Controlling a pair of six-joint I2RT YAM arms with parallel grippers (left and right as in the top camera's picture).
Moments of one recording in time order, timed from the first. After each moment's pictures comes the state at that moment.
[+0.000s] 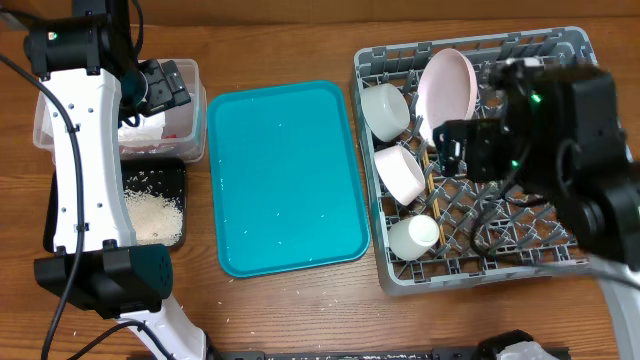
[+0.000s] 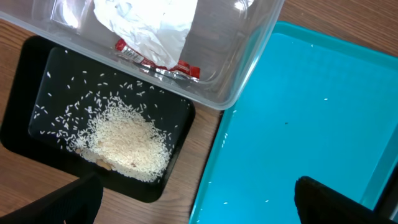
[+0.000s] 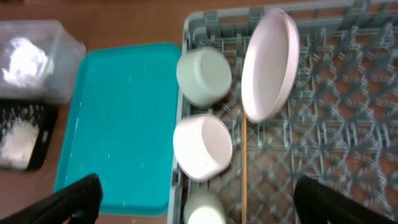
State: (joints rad) left arm 0.11 1.92 2.20 -1.57 -0.09 -0.34; right arm 0.27 1.25 1.69 -1.25 -0.06 0.20
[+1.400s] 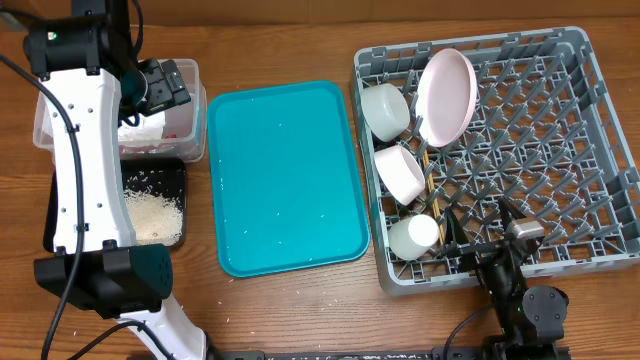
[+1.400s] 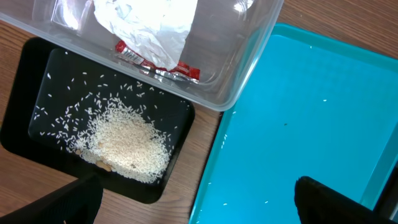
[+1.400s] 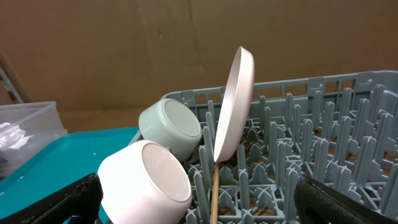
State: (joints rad) left arm 0.11 1.92 2.21 -1.56 -0.09 -0.34; right arm 0.08 0.01 0.02 -0.02 -0.15 0.15
